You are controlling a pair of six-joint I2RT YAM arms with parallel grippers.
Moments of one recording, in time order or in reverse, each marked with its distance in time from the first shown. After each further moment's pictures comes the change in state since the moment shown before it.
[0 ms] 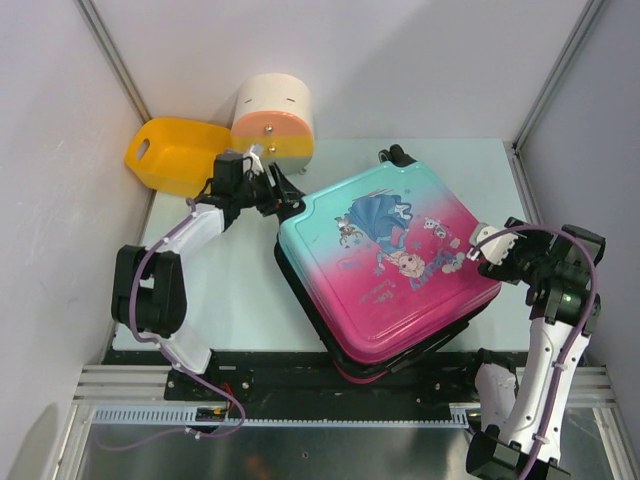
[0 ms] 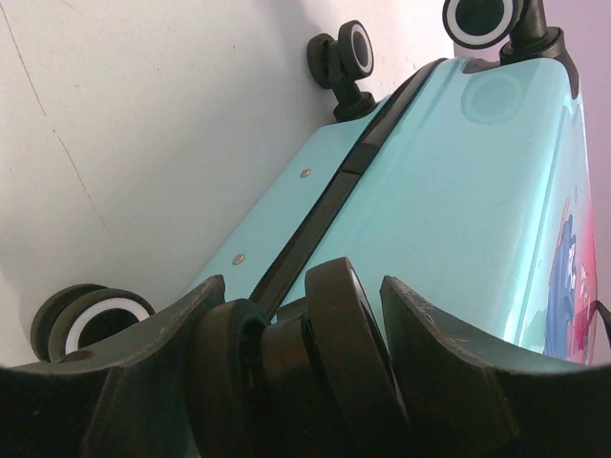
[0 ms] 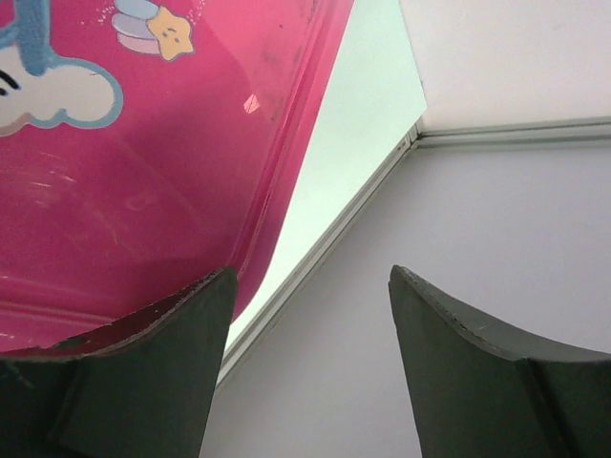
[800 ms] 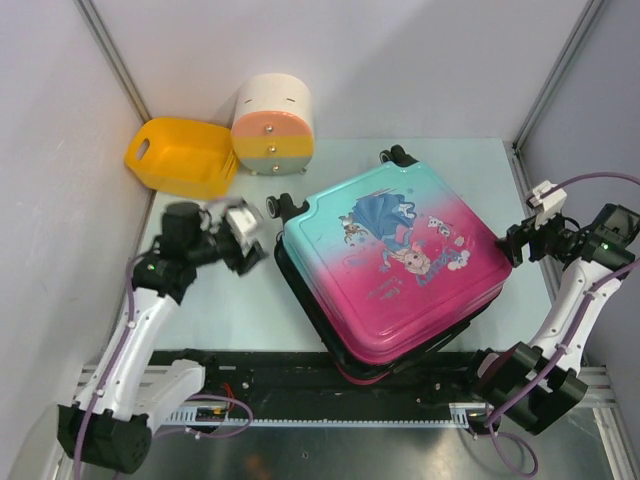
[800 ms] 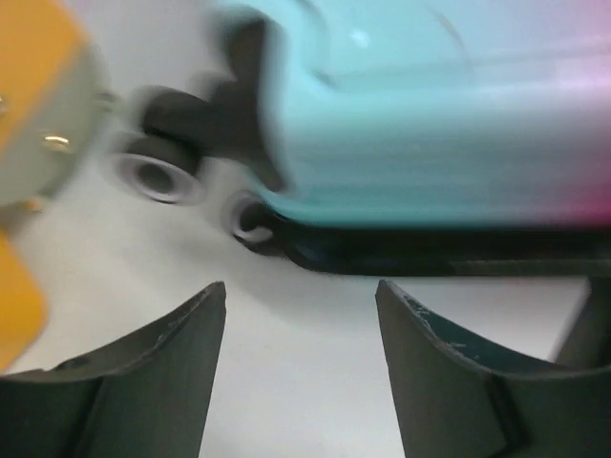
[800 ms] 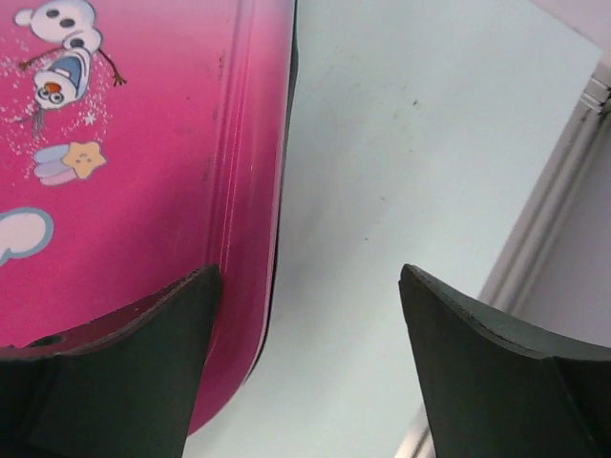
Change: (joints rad) left arm 0.067 -0.717 -0.182 -0.446 0.044 1.106; right arm -0.267 0.370 0.114 -0.009 -0.407 0.326
